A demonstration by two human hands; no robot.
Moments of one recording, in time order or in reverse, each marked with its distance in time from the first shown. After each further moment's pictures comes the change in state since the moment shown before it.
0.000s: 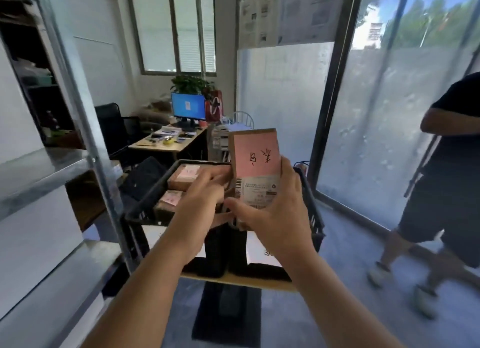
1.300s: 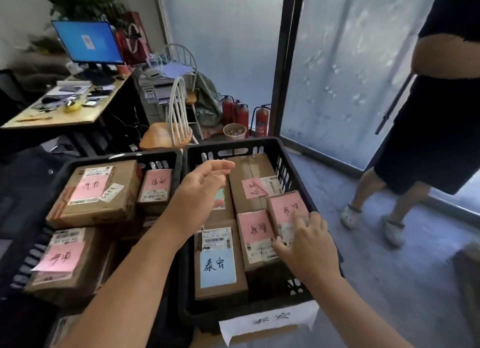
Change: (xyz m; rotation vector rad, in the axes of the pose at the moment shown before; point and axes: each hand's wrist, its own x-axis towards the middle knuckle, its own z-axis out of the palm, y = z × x) left_hand 0.370 -0.166 0.067 0.234 -0.322 -0.158; right_hand 0.174 0.333 0.075 -0.881 -0.330 0.549
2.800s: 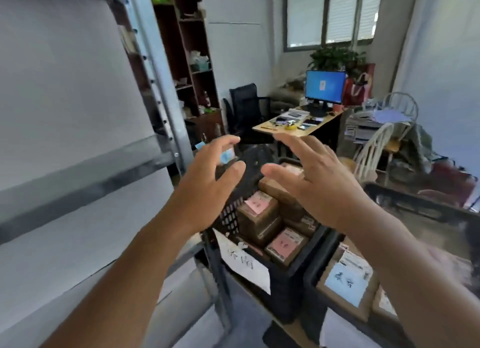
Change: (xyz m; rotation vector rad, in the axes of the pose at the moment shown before) left_hand -0.269 0.096 -0.080 0.620 0.900 -0.004; right_hand -0.105 -0.197 -0.197 0.487 -0.137 -1.216
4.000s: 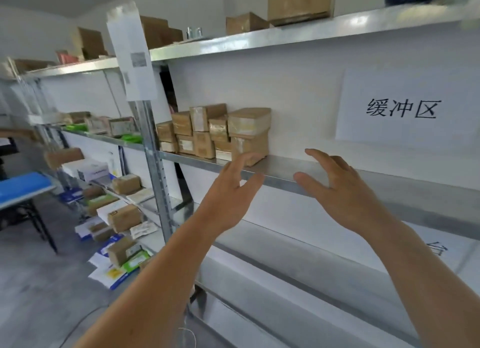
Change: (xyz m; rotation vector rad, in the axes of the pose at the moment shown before) left_hand -0.726 -0.094 -0.610 0.402 0.966 -0.762; right_hand -0.315 -0.793 0.334 0.516 -0.555 -0.960
